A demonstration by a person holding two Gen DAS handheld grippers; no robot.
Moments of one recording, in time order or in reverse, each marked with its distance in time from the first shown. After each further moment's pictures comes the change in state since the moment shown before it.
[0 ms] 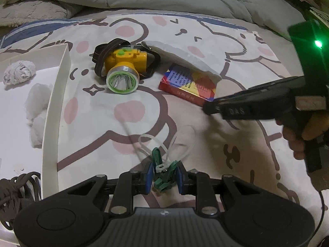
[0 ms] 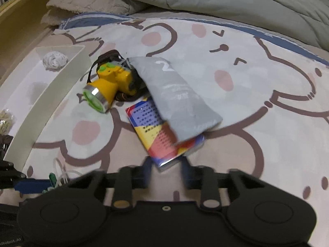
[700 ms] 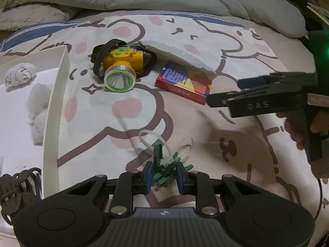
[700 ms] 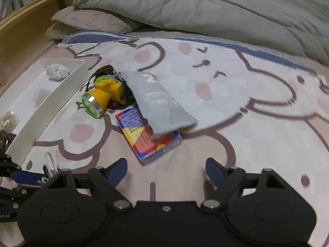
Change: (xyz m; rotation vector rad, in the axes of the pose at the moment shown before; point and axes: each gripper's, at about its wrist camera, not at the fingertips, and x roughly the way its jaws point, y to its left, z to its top) left arm -0.005 -0.008 -0.006 0.027 -0.001 0.012; right arm -0.027 -0.025 -0.019 -0.023 -0.134 0.000
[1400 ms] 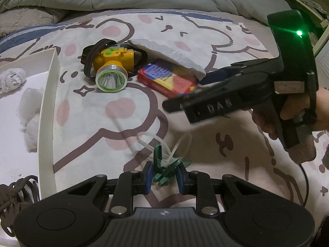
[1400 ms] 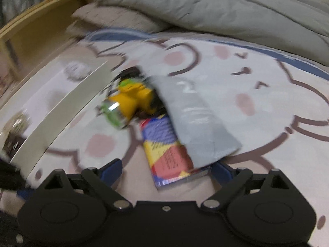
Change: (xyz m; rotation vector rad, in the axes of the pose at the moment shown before) left arm 0.002 0.004 0.000 0.052 0.012 -0.051; right arm 0.035 0.025 0.018 -0.065 -0.003 0.154
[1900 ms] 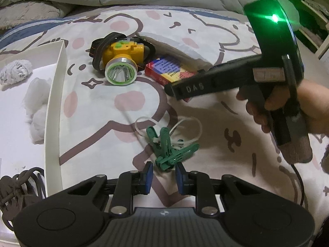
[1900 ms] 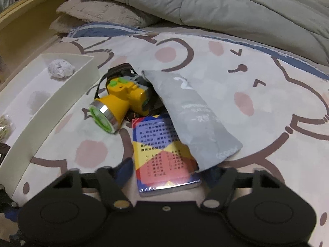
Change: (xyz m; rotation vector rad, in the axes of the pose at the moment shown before) left arm 0.000 0.011 -0.006 -0.033 0.007 0.008; right arm 0.022 0.012 0.011 0.052 0.026 -0.133
